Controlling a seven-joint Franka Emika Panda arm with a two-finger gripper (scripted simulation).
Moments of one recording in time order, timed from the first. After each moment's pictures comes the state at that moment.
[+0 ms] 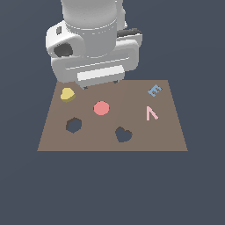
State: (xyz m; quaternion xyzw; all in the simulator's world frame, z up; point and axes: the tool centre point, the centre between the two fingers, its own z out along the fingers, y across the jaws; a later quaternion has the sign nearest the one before) arm -0.026 -0.035 0.146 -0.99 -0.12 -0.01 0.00
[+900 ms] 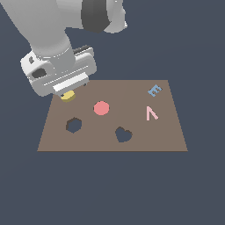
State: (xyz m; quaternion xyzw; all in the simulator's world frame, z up) arm -0.063 -0.145 0.073 -0.96 -0.29 0.00 0.00
